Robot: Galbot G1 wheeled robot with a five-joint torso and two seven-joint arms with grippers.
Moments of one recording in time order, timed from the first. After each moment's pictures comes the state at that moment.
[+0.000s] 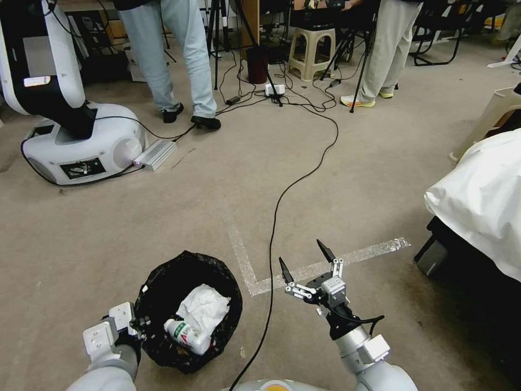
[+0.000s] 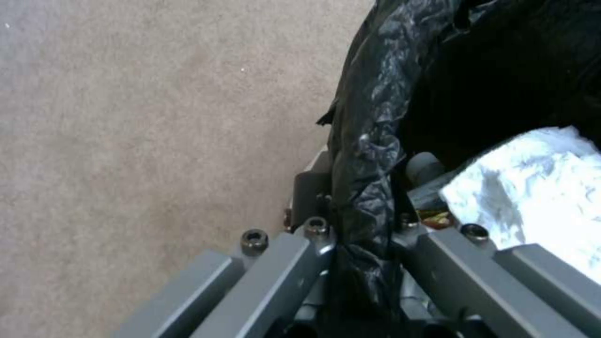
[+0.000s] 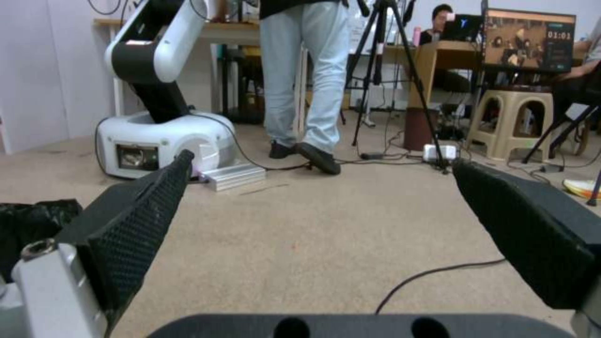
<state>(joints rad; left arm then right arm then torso) 1.78 -1.49 -0.71 -2.27 -0.59 0.73 -0.48 -1.64 1.27 0.26 2.01 0.06 0.37 -0.08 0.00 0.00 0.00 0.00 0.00</state>
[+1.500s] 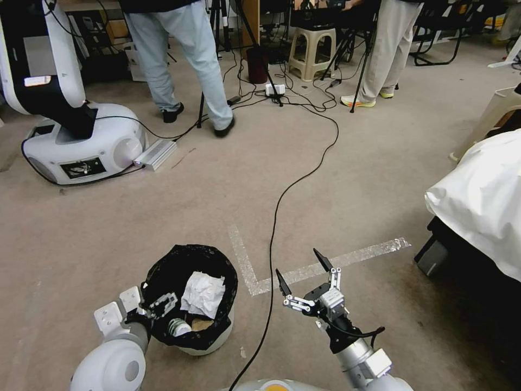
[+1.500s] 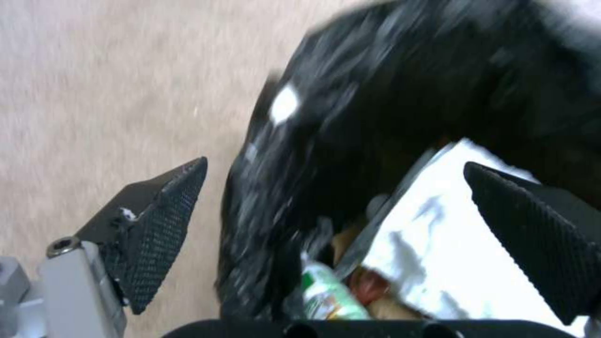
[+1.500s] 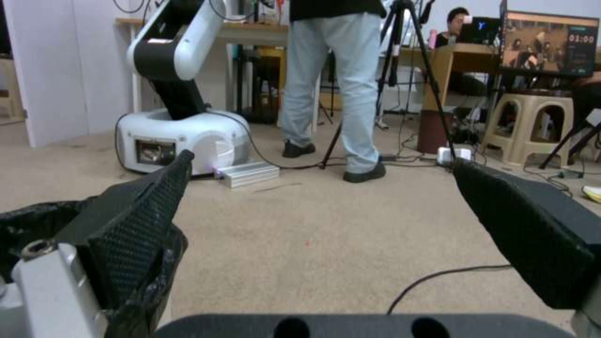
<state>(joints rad) 1.67 -1.48 -0.68 -2.26 -0.61 0.73 -0.48 -1.68 1.29 0.27 2.00 0.03 0.42 -0.13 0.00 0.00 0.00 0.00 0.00</state>
